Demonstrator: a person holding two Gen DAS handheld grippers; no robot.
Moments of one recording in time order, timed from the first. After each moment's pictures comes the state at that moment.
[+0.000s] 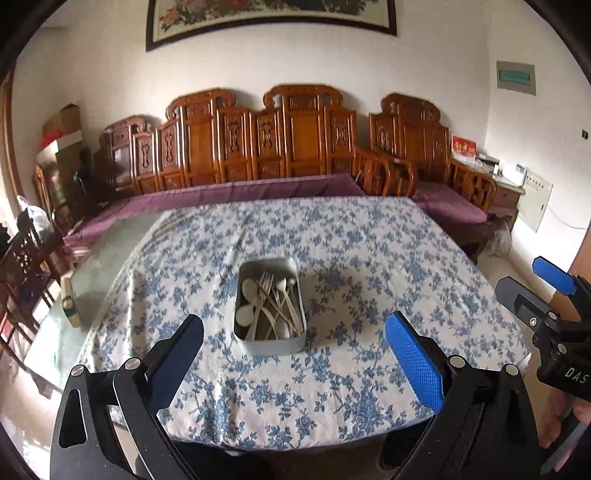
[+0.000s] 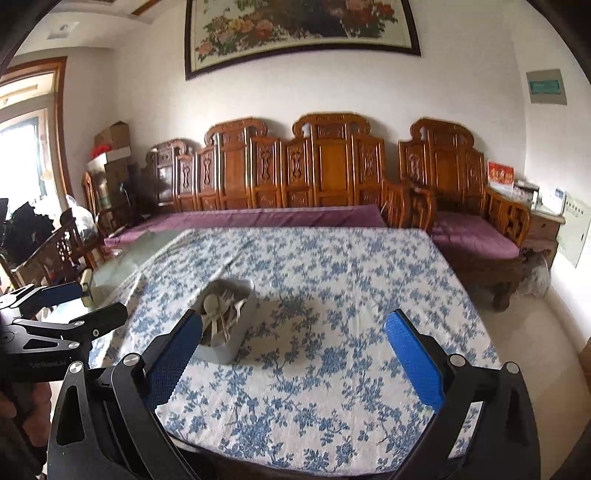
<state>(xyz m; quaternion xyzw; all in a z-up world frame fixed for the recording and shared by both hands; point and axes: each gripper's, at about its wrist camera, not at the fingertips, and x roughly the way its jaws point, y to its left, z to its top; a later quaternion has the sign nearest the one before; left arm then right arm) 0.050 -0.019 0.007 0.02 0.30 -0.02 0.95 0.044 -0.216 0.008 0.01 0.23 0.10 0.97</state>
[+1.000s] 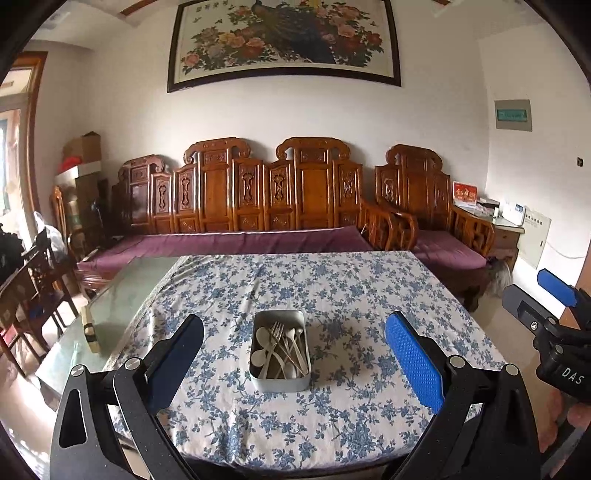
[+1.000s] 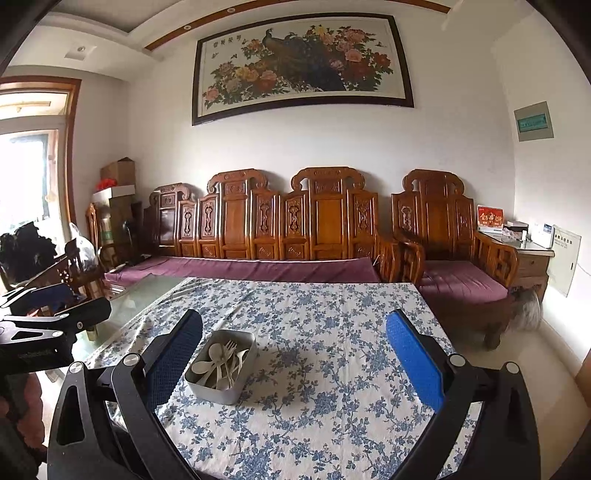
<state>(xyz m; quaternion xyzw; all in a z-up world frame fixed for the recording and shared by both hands) 0.006 -0.012 0.065 0.01 0.22 -0.01 0.98 0.004 -0.223 0.062 0.01 0.15 0.09 0.98</state>
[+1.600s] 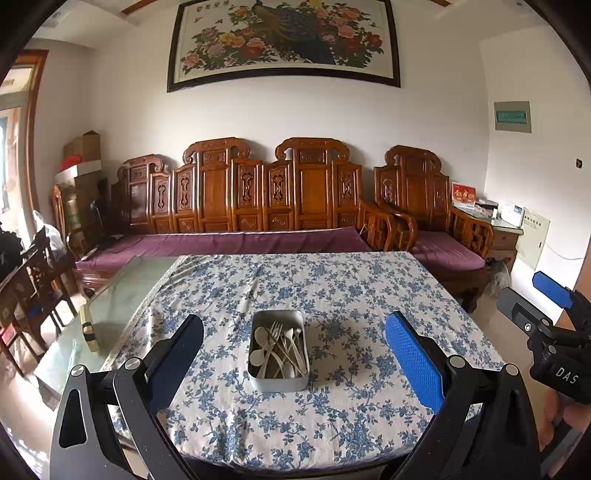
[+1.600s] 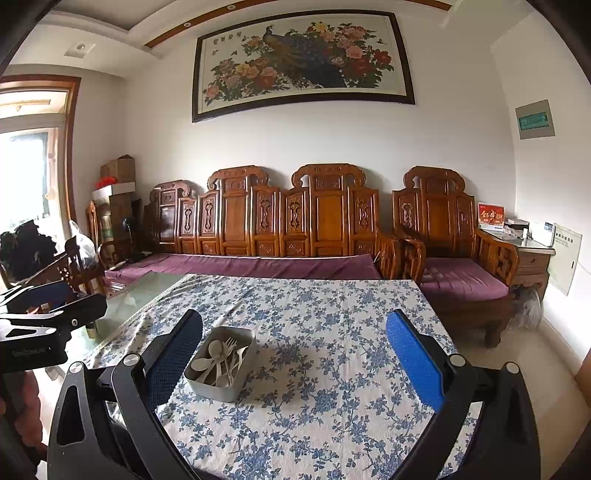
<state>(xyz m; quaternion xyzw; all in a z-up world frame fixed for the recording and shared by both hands) 0.004 -0.011 0.063 0.01 0.22 -0.01 0.98 0.007 -0.220 0.057 0.01 0.15 0.09 0.98</state>
